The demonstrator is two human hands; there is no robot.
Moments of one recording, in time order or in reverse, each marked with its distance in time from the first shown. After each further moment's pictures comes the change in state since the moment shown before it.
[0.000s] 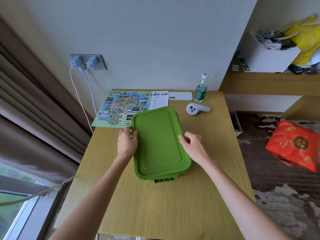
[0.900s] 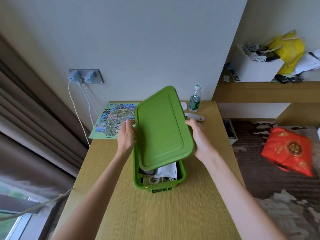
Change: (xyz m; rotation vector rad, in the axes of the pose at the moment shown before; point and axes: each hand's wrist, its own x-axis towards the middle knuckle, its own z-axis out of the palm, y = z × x) left_hand 0.010 0.061 -0.023 -0.566 -0.040 -0.070; right_hand 0.000 -0.084 -0.066 0.902 -0.019 0.292
